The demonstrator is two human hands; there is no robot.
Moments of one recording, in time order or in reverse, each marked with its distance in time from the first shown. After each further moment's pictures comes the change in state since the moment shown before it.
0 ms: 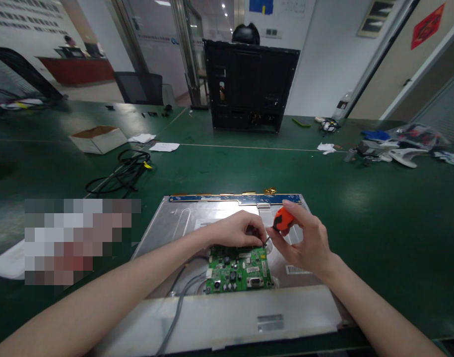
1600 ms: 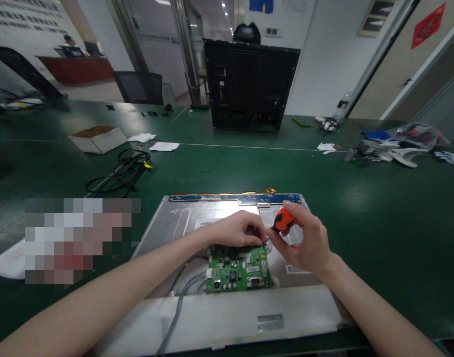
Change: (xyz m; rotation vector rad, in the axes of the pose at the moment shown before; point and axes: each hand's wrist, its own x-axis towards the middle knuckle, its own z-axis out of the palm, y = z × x) left_hand -0.001 -0.001 0.002 0.017 -0.008 -0.020; right_hand 0.002 -0.001 -0.001 -0.010 -0.008 0.001
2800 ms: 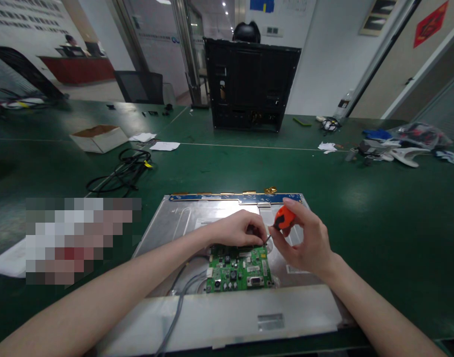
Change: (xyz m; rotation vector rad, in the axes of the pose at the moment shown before) left_hand 0.000 -0.002 0.000 -0.026 -0.003 0.010; right_hand -0.002 0.000 0.000 0.010 -0.014 0.040
